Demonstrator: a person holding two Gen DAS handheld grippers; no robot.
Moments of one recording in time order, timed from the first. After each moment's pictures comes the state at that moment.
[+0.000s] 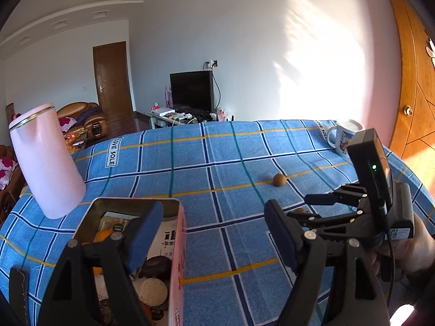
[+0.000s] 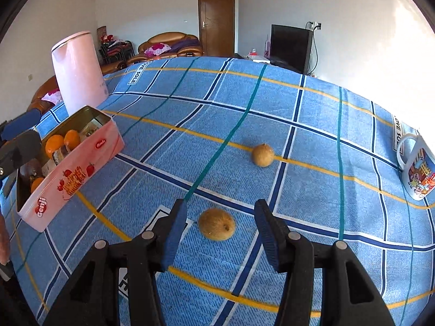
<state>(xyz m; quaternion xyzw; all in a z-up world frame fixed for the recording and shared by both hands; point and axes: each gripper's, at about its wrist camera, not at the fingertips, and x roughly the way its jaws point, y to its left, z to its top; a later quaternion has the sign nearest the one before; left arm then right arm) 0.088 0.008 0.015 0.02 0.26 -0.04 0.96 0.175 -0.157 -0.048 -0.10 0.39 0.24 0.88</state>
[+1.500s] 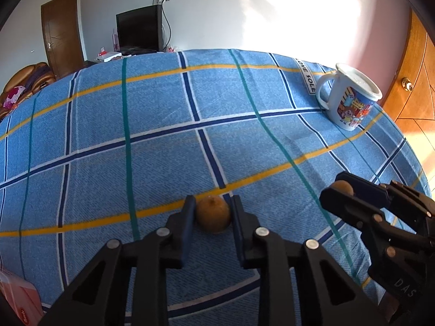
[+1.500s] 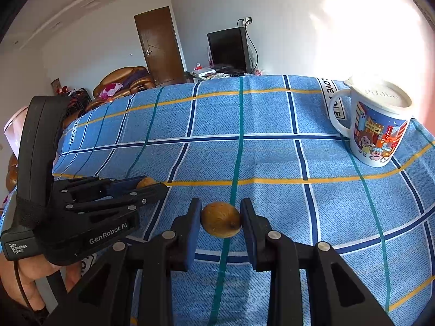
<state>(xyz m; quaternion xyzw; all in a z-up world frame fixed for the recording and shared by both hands) 0.266 -0.123 -0.063 0.01 0.43 -0.15 0.89 0.222 -0.270 -0.045 0.03 0.37 0.14 0.92</state>
